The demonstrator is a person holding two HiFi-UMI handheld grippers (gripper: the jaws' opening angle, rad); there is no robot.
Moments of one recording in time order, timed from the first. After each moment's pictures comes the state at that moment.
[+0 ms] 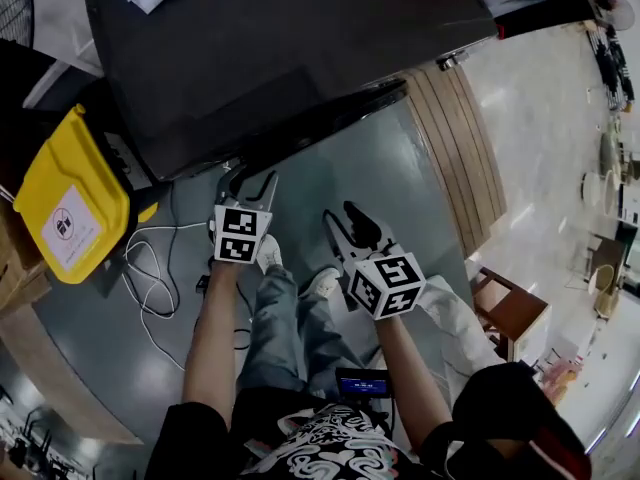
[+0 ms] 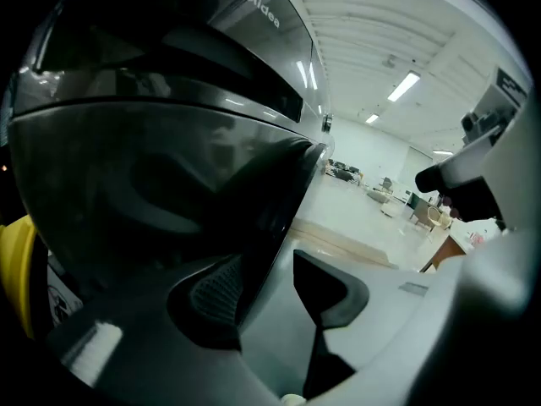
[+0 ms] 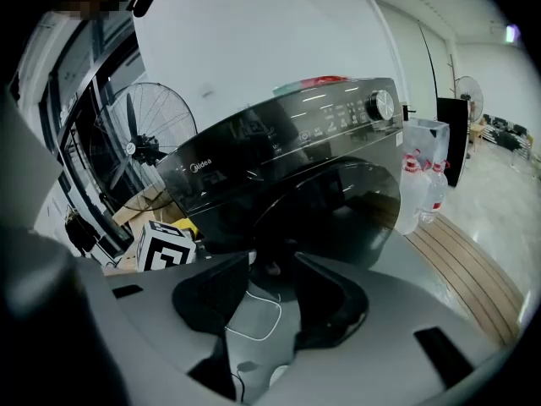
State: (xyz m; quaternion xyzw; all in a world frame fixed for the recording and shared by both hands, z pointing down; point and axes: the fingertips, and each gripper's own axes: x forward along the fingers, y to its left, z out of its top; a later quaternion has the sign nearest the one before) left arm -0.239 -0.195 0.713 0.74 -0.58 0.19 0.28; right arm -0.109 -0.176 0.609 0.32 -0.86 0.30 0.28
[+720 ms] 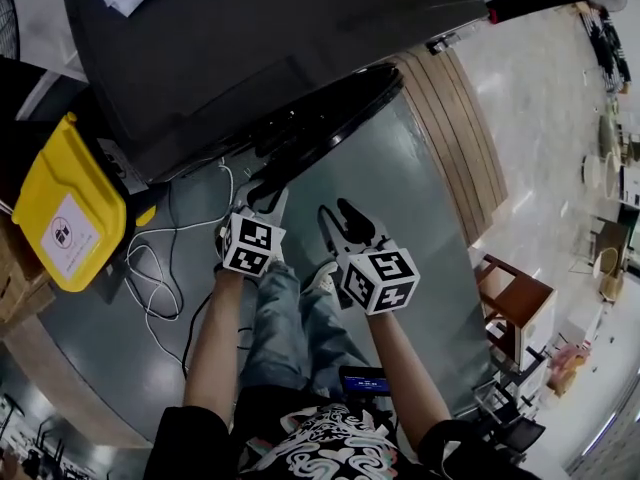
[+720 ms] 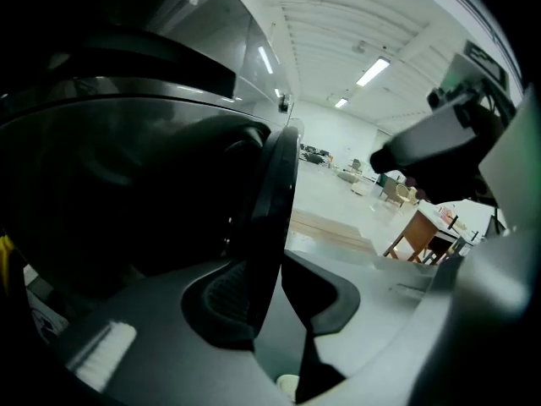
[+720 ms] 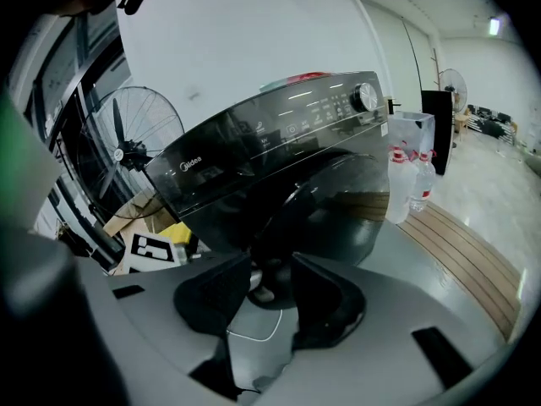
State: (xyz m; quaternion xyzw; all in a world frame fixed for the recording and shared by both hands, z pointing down) left arm -0.181 -0.169 0.719 0.79 -0.49 0.24 0.27; right arm -0.104 -0.168 0.621 0.35 -0.83 0.33 0.27
